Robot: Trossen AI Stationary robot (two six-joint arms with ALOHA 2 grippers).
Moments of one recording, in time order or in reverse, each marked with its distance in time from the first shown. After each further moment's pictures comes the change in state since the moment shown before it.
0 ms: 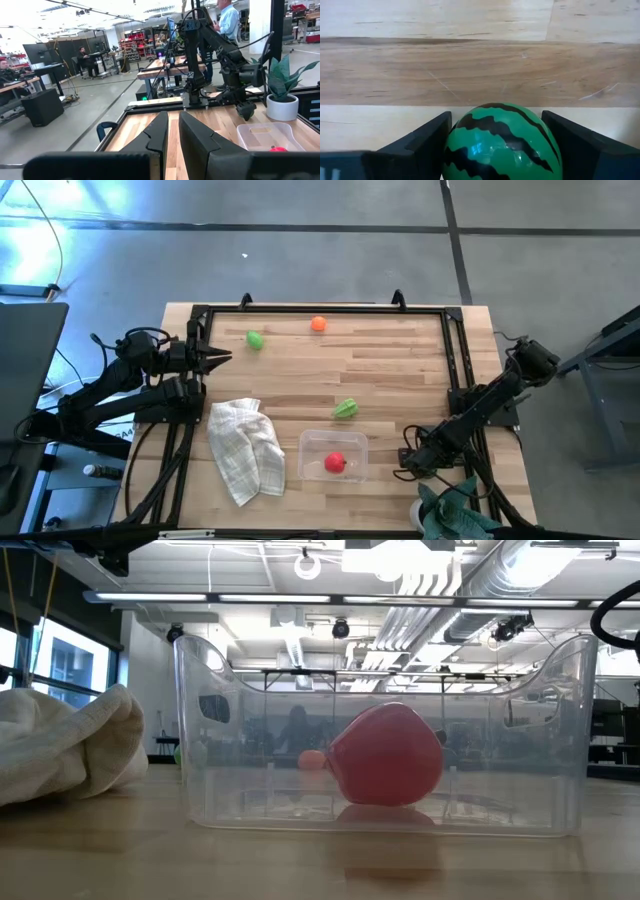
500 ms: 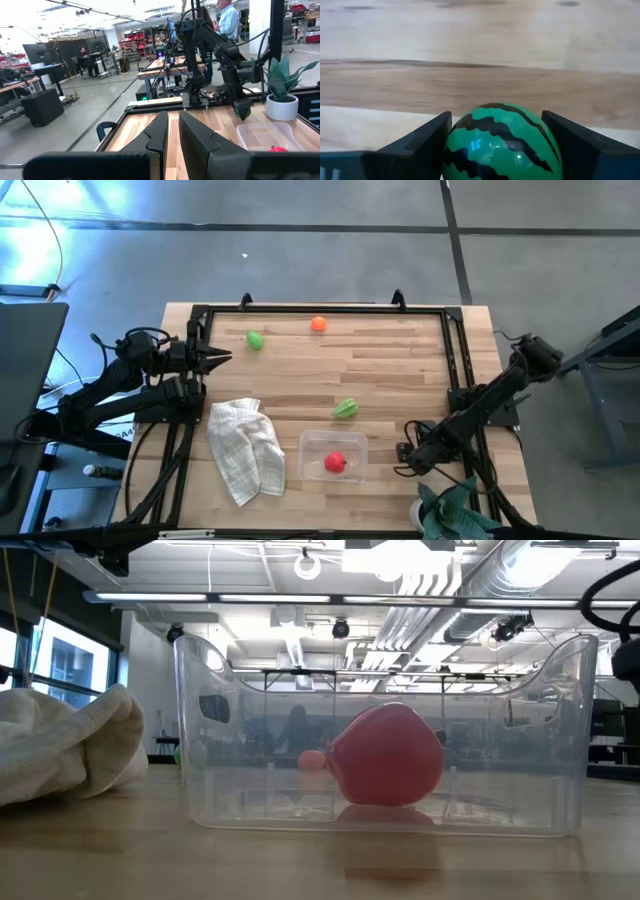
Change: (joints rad) left arm 0.000 0.000 0.000 0.000 0.000 0.000; right arm -0.009 -0.064 -0.001 -0.026 0.118 -0.030
